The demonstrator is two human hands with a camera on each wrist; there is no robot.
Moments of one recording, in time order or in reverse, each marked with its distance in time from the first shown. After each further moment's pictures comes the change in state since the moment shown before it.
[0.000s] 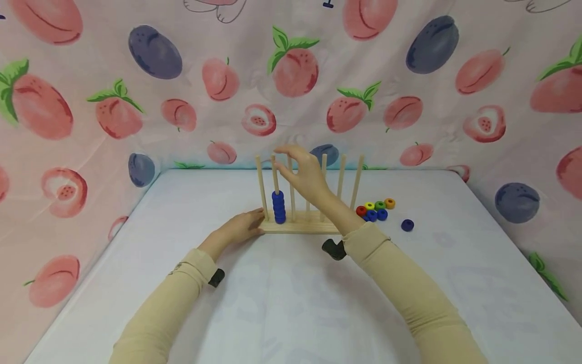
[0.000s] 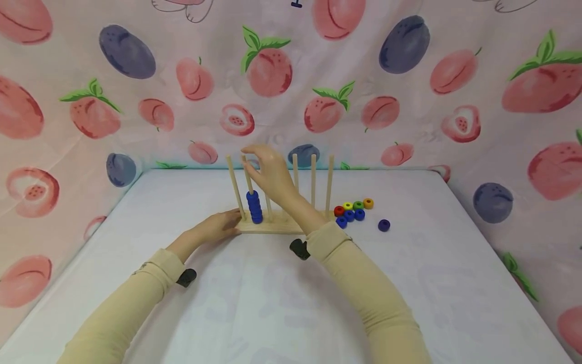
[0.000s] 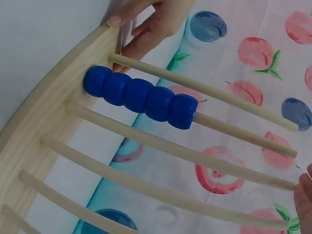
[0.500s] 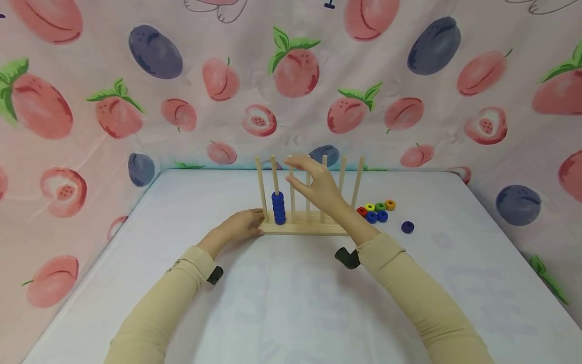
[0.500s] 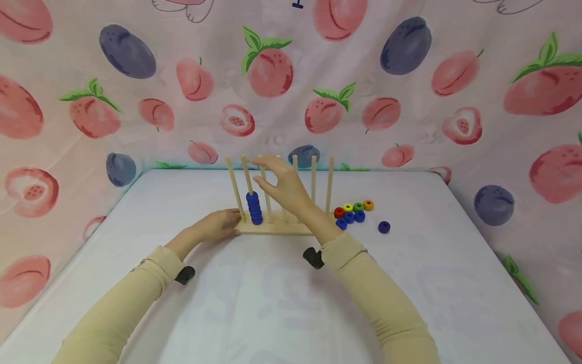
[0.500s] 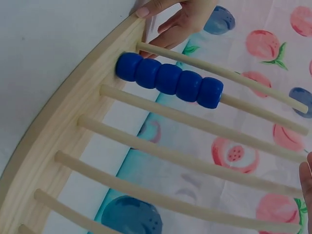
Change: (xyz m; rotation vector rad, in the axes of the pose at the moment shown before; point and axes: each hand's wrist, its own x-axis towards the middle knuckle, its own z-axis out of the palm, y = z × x) left_hand 0.002 0.002 -0.008 0.022 0.013 0.037; right_hand -0.023 0.019 -0.011 0.056 -0.015 -0.102
